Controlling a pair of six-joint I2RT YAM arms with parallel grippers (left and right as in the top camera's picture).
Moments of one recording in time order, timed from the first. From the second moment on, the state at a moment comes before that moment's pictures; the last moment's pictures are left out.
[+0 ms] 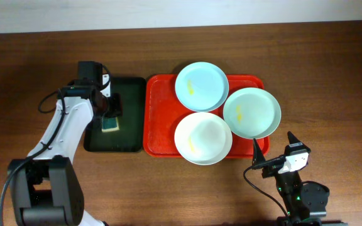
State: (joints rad) left arm -0.02 1.76 1.26 -0.74 0.06 -0.13; right arm -0.01 0.01 0.01 -0.06 -0.18 -0.01
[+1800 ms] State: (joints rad) left arm -0.02 1.94 1.26 -0.70 -0.09 -0.14; right arm -0.01 0.01 0.01 -0.06 -0.18 -0.01
